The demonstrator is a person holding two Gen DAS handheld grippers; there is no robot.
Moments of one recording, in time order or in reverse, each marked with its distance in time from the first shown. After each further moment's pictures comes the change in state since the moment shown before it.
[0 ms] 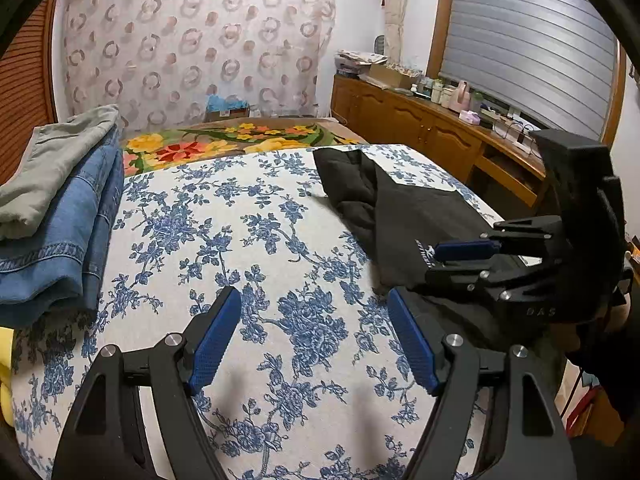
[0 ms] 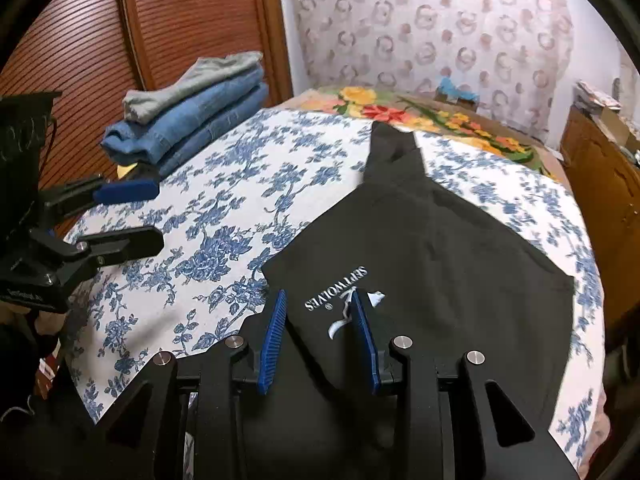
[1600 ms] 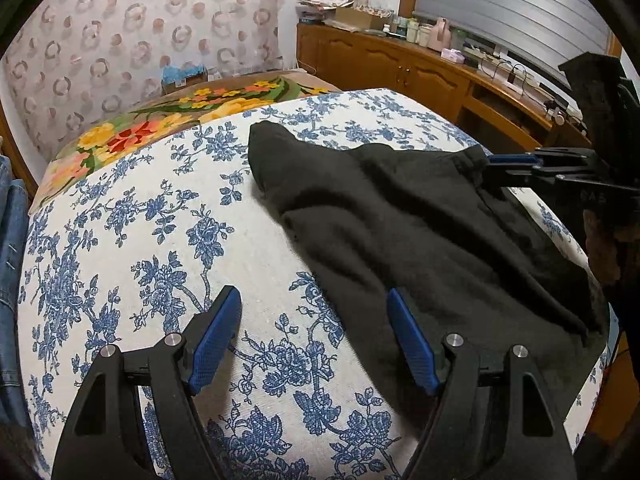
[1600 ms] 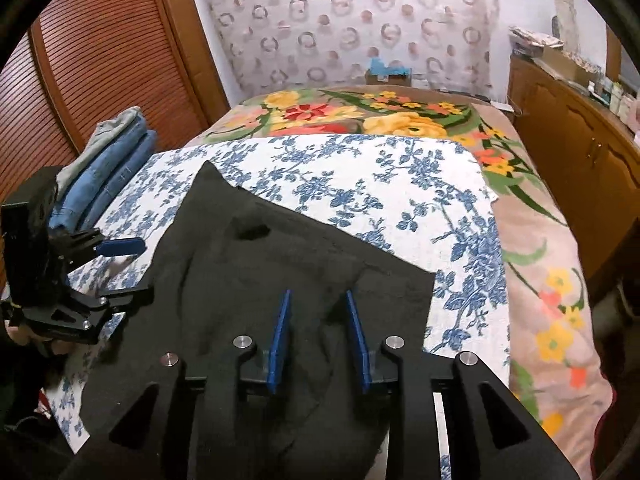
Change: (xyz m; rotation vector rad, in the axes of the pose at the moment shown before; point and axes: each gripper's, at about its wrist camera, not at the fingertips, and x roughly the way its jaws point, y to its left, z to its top) left arm 0.115 -0.044 0.044 0.140 0.198 -0.044; right arm -0.022 -0.117 0.001 0.267 -0.004 -0.128
